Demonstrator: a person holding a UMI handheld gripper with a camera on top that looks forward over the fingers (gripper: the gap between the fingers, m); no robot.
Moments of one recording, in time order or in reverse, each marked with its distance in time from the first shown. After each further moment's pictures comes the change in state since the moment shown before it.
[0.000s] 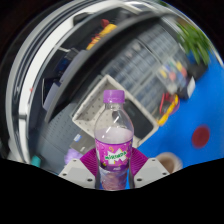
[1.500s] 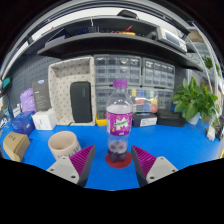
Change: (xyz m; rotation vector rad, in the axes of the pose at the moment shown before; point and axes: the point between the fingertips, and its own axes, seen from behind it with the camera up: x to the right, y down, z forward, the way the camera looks) arm 0.240 -0.029 -0.084 0.014 0.332 -0.775
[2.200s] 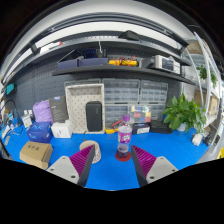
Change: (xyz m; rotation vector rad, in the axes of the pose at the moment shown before) arm -0.040 -0.079 -0.171 0.013 0.015 0.000
